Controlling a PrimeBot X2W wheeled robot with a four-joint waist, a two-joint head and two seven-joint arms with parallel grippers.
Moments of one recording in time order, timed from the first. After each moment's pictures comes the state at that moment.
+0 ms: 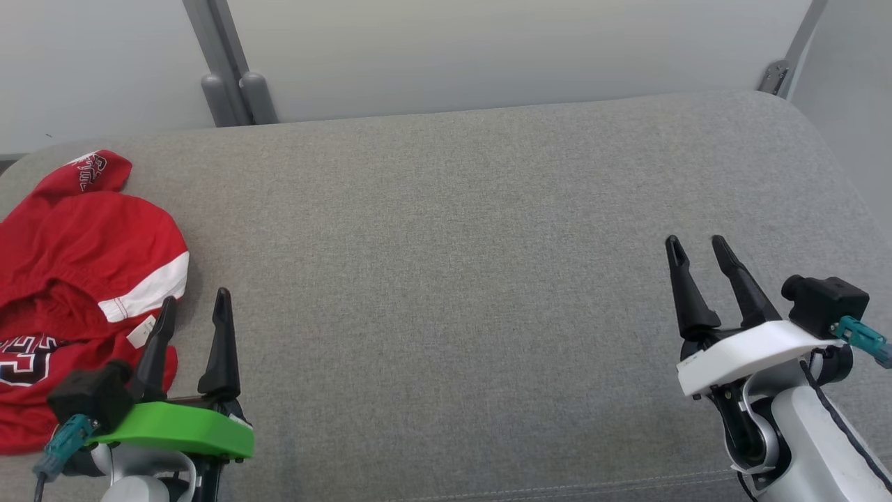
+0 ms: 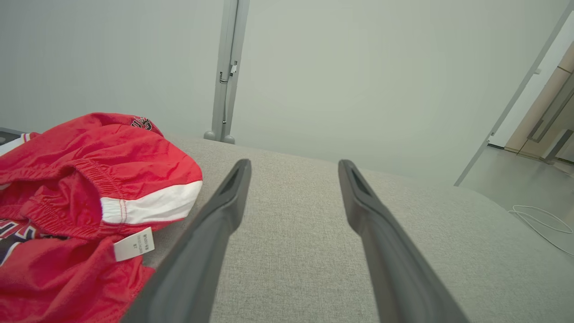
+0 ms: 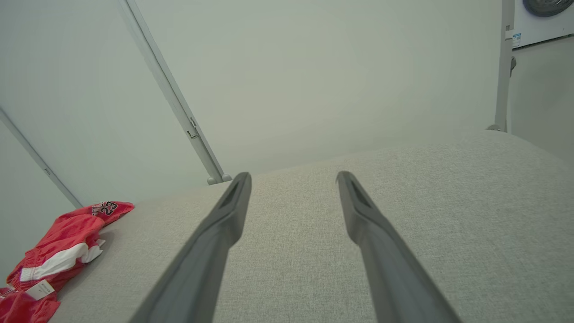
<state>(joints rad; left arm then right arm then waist) -0.02 0.10 -0.10 0.05 -0.52 -0.06 -0.19 -0.09 -0.21 0.28 0.14 0.56 -0.03 -0.19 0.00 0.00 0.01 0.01</state>
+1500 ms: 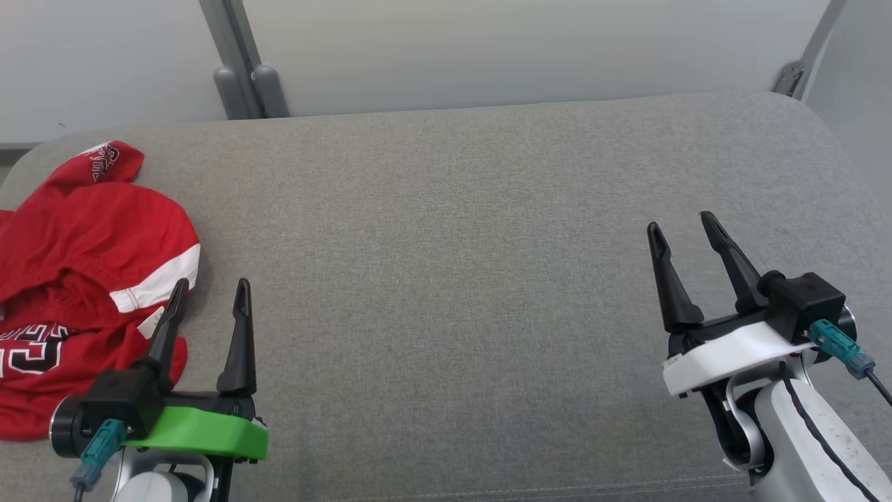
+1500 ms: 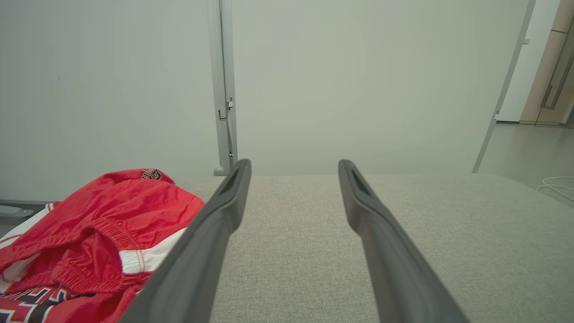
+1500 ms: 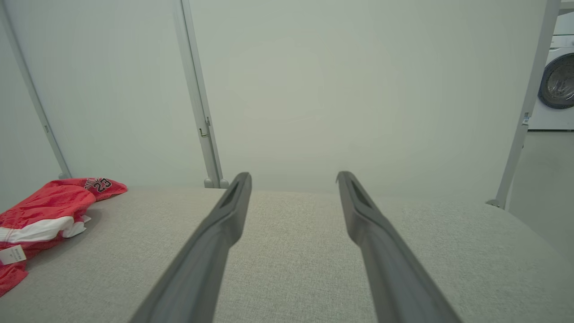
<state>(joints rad) -0.02 0.07 -0.09 0.02 -0.27 -0.09 -0.25 -0.11 -0.21 0.31 0.09 0.31 -0.04 -0.25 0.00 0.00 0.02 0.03</state>
